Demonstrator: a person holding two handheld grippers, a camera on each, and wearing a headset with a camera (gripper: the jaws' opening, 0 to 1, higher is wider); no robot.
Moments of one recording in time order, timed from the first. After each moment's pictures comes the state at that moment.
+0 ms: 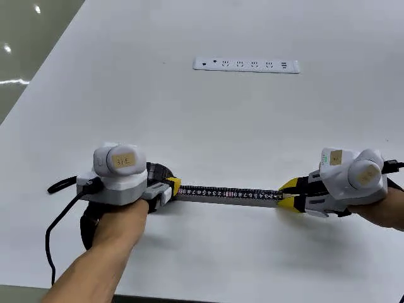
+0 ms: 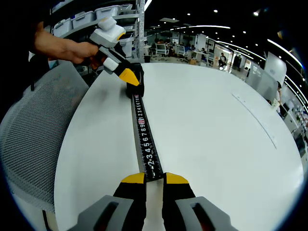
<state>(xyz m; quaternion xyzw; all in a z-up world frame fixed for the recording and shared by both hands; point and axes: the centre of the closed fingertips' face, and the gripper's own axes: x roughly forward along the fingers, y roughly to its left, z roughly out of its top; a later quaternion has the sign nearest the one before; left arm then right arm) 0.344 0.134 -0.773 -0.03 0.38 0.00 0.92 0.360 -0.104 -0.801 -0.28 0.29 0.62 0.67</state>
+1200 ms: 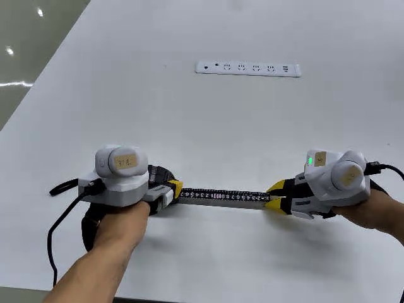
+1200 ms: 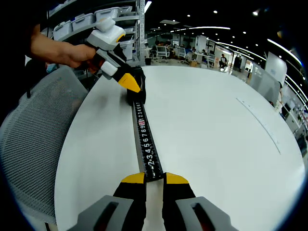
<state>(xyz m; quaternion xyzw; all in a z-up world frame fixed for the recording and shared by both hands) 0.343 0.134 -0.772 -0.04 0.38 0.00 0.92 0.358 -0.078 -0.802 -0.27 0.28 0.63 0.67</state>
